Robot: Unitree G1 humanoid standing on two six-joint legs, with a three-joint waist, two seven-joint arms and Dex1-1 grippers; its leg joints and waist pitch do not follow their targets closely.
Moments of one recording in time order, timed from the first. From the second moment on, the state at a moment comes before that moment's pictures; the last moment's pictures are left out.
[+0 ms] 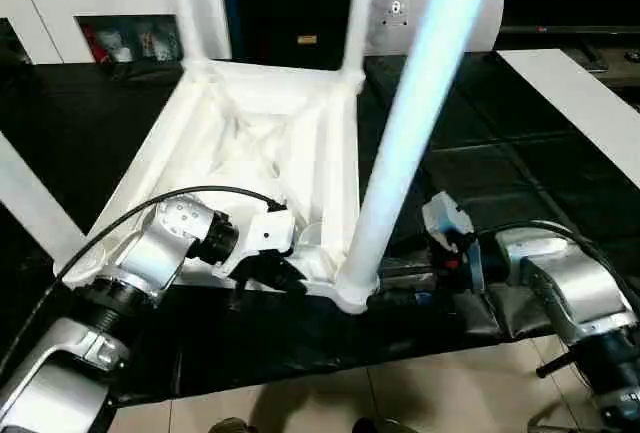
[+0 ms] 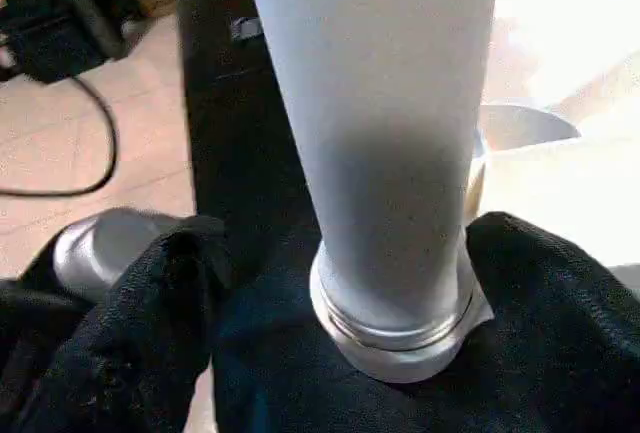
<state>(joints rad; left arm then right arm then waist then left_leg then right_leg) -0.62 0.50 -0.40 0.45 0.03 0.06 -1.46 -0.44 -0.53 0.24 0.18 0.29 0.36 1.40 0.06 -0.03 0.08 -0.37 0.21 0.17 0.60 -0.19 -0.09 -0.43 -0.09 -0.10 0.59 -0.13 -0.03</state>
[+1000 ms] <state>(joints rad) -0.63 0.50 -0.39 0.49 0.03 0.02 -1.49 -0.48 -0.45 0.26 0.28 0.26 0.28 1.37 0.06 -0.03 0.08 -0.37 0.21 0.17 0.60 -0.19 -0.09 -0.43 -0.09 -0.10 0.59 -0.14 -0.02</state>
